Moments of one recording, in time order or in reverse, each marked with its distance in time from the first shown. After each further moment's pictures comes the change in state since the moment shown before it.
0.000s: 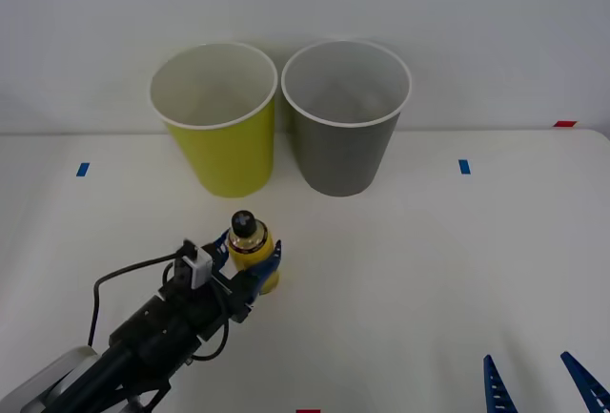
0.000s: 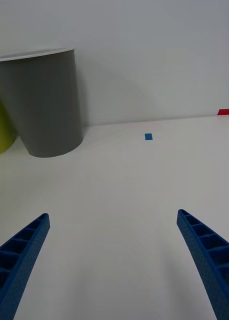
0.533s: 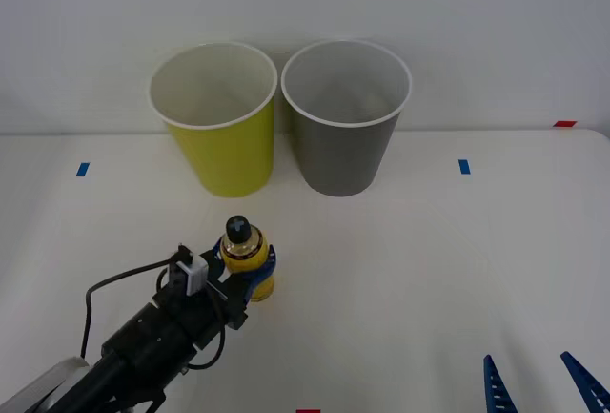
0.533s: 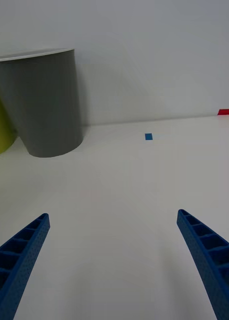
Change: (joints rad) right arm 0.000 0.000 0.000 0.000 0.000 0.000 0.000; left arm 0.098 0.006 0.052 -0.148 -0.022 0.111 -0.006
